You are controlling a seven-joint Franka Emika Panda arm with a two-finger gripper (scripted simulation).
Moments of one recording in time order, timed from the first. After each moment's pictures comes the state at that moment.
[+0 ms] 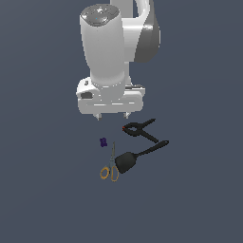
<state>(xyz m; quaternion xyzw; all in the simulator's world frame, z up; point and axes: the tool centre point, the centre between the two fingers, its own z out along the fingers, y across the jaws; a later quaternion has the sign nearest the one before) 0.013 -0.031 0.268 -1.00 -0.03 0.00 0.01</state>
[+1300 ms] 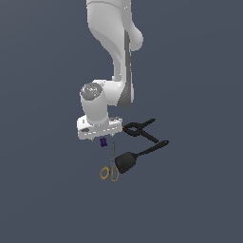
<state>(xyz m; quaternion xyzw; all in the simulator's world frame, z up) -0.019 -0.096 0.076 -0.99 -0.12 0.00 0.00</state>
